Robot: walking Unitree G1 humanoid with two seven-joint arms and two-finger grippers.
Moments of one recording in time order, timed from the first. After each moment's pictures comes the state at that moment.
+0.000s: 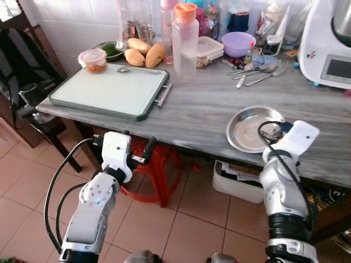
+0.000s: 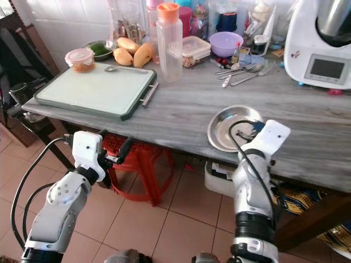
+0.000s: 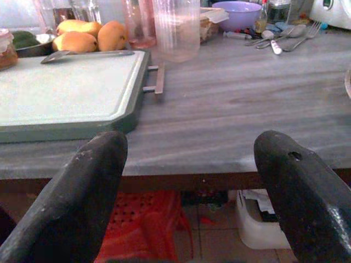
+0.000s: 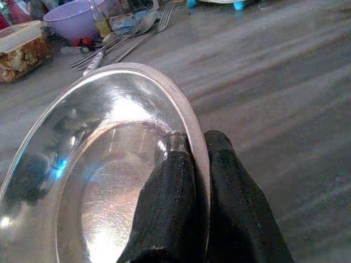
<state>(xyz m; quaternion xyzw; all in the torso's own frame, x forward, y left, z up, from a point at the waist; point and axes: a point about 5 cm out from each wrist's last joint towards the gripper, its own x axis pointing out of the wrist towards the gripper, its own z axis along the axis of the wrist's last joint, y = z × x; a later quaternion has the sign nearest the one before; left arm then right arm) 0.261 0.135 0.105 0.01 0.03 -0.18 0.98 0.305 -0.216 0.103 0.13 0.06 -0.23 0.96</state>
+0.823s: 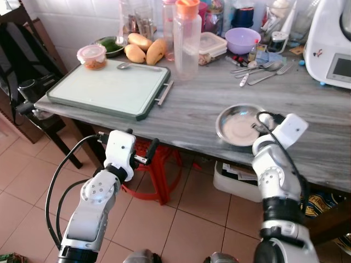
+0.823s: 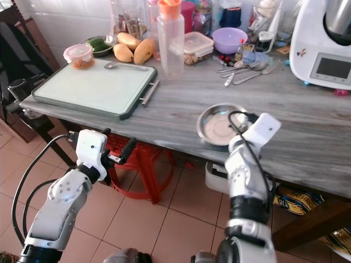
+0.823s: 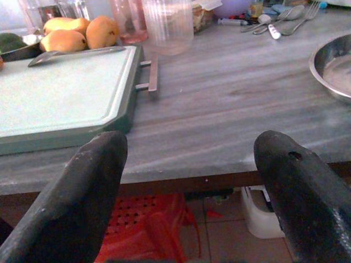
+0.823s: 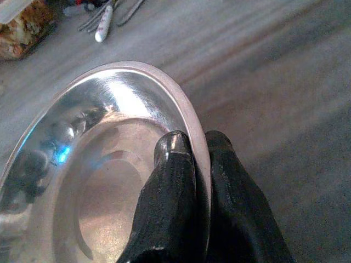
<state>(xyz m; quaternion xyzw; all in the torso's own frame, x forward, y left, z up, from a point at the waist) 0.263 0.131 0.107 0.04 0.03 -0.20 0.98 0.321 -0.197 0.107 0.22 0.13 -0.22 0.94</state>
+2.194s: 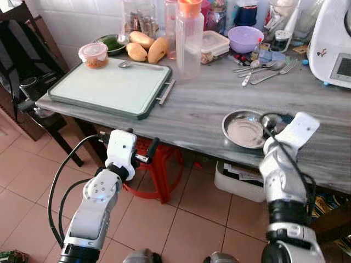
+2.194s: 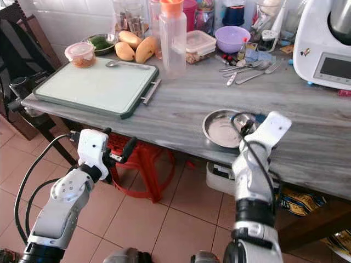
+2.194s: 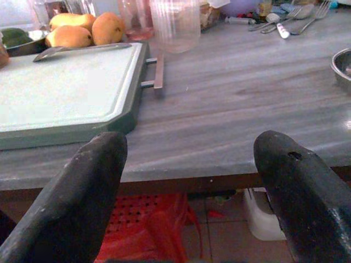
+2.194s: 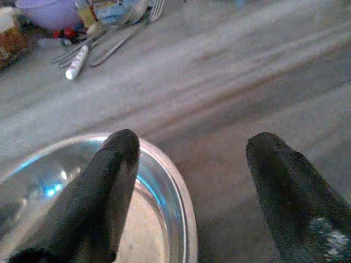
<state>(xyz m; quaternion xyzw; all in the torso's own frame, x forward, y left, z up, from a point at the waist) 0.266 0.129 0.106 0.04 0.03 -0.19 0.98 0.324 -0.222 0.115 0.13 0.06 -0.26 0.95</state>
